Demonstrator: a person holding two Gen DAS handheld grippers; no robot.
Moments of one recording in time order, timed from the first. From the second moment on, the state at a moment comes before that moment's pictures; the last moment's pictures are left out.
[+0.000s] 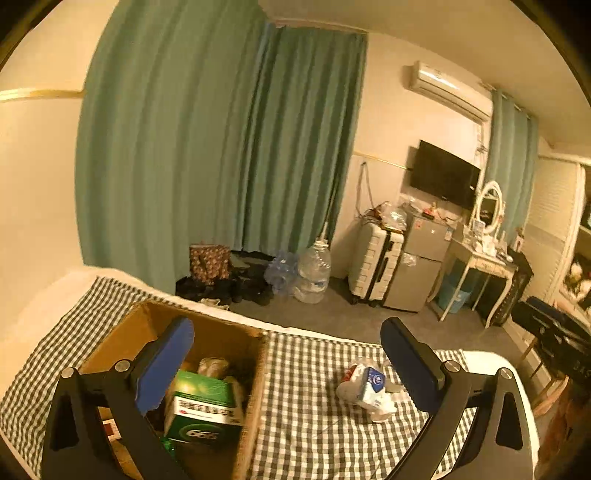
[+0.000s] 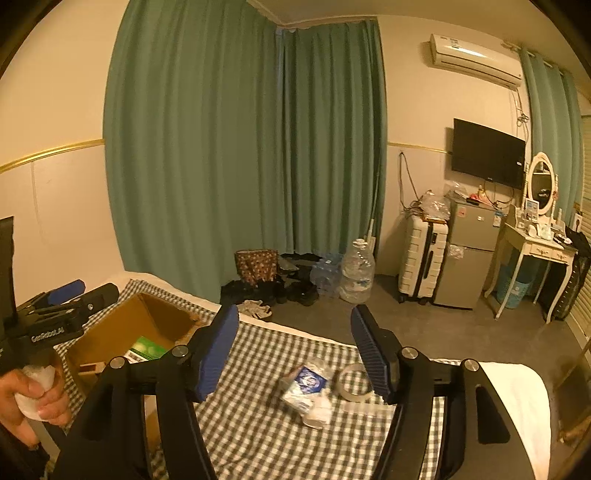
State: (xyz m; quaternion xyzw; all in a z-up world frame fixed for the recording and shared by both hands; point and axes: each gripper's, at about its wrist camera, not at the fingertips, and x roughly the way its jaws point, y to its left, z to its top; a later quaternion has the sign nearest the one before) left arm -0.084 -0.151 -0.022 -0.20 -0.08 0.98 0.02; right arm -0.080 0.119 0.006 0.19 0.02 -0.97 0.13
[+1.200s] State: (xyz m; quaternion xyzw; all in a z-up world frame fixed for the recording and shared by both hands) left arm -0.143 -0.088 -0.081 -0.26 -0.03 0.96 0.03; right arm -0.145 0.185 -0.079 0.23 -0.01 -0.97 0.12
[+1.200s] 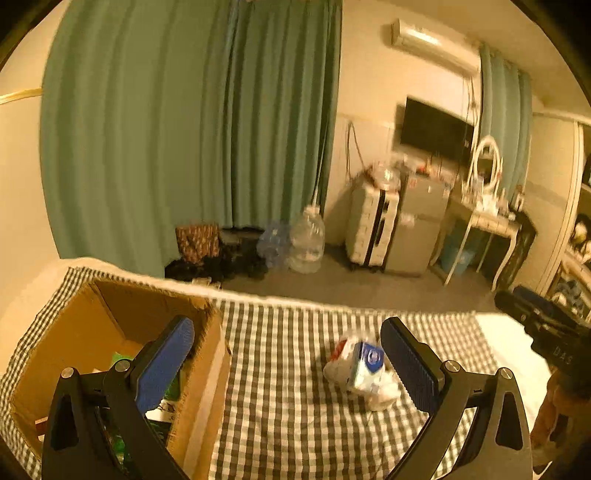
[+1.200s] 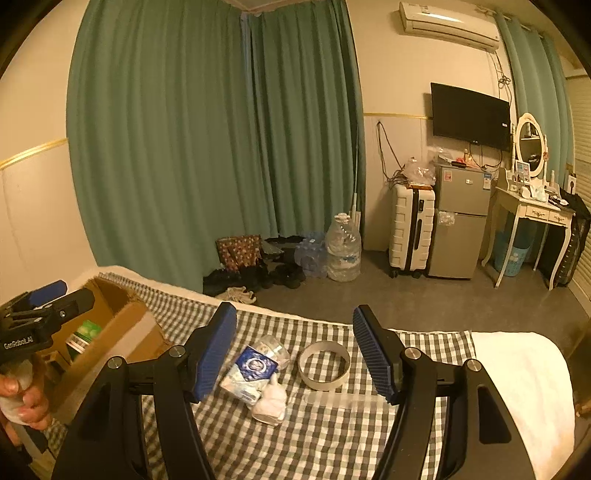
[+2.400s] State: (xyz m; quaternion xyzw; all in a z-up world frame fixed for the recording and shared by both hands) left arm -0.224 -0.015 -0.228 -0.40 -0.01 0.91 0.10; right arm -0.218 0.211 -0.213 0.39 -0.10 -0.90 0.15
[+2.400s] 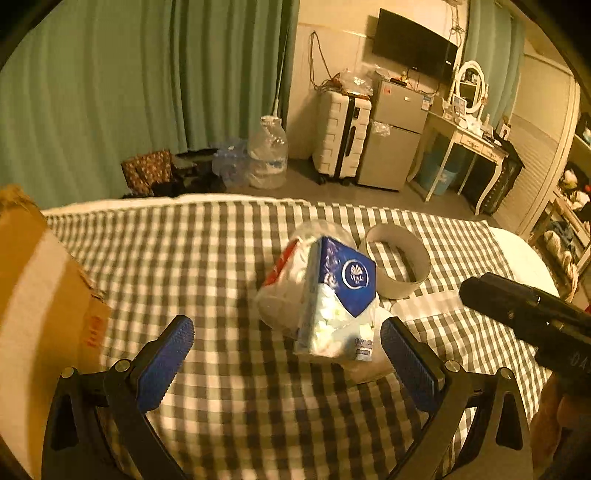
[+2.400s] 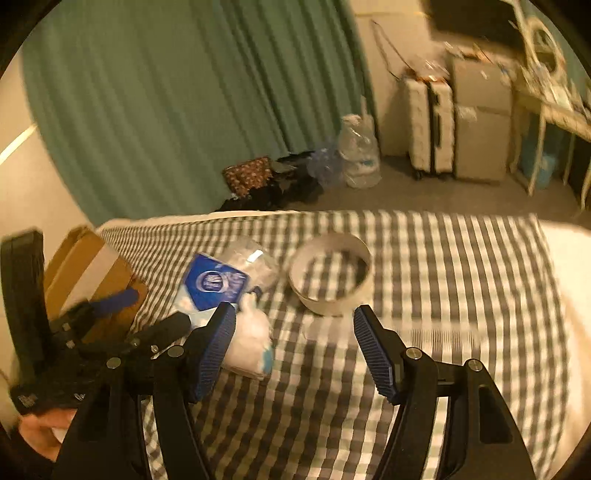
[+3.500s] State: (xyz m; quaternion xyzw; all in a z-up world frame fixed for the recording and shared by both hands) left arm -0.191 -0.068 -0.183 -0.34 0.00 0.94 0.11; right arm -0.228 0.133 -0.274 0.46 -0.07 -0.86 0.20
